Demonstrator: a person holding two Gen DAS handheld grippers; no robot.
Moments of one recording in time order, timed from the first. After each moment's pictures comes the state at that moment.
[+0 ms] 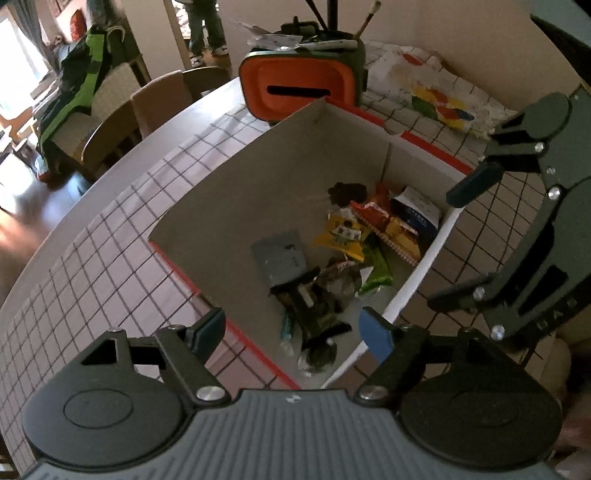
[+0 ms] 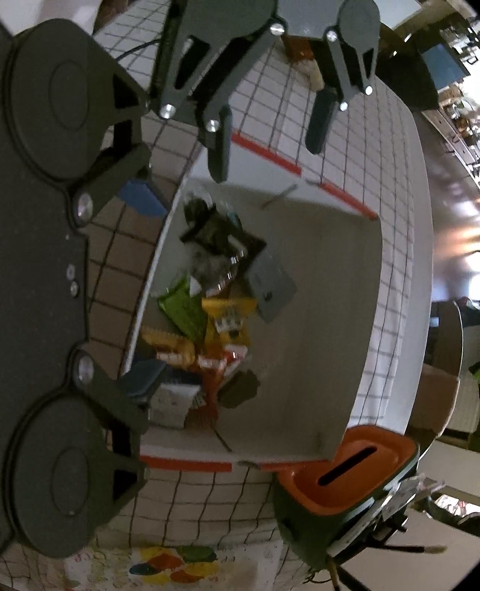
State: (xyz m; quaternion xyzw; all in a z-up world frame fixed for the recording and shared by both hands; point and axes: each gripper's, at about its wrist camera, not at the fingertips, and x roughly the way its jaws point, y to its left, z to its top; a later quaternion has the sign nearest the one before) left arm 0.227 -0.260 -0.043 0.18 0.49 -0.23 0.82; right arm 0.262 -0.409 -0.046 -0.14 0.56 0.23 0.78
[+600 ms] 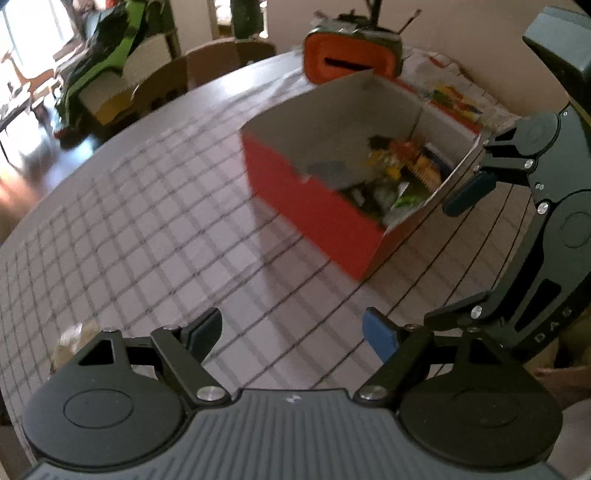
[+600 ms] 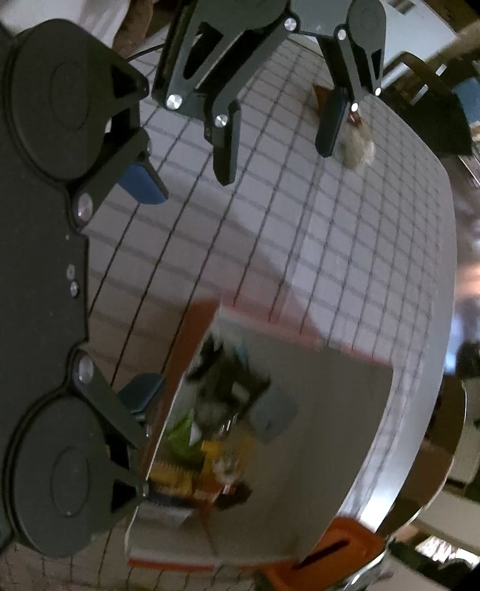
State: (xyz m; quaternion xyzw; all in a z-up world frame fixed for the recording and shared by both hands) left arm 0.154 -0.121 -0.045 0.12 0.51 -0.21 0.83; right arm 0.204 -0.278 -0.058 -0.18 0.58 0.28 0.74
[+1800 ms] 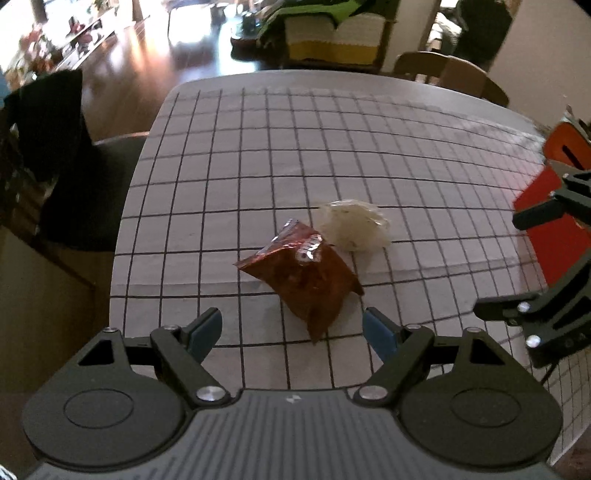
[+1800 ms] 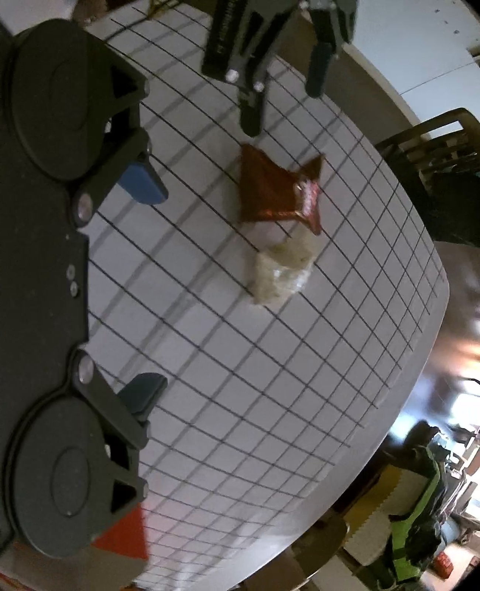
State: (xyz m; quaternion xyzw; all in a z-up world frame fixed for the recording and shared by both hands) left arm 0.144 0.167 -0.098 -0.07 0.53 0.03 0.85; right arm 0.240 -0.012 -0.107 -0.31 0.52 0.33 0.72
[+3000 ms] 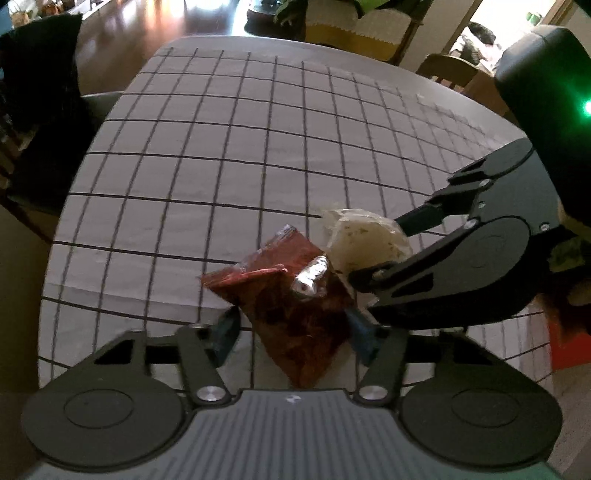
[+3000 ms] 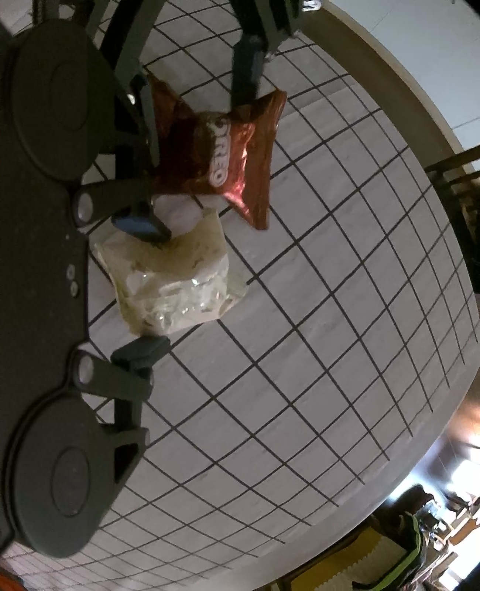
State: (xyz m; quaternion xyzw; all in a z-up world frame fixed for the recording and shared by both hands) left arm 0.198 0.175 -0.149 -0.16 0.54 0.03 0.82; right arm 0.307 0.075 -0.182 -0.36 0.54 0.38 0.66
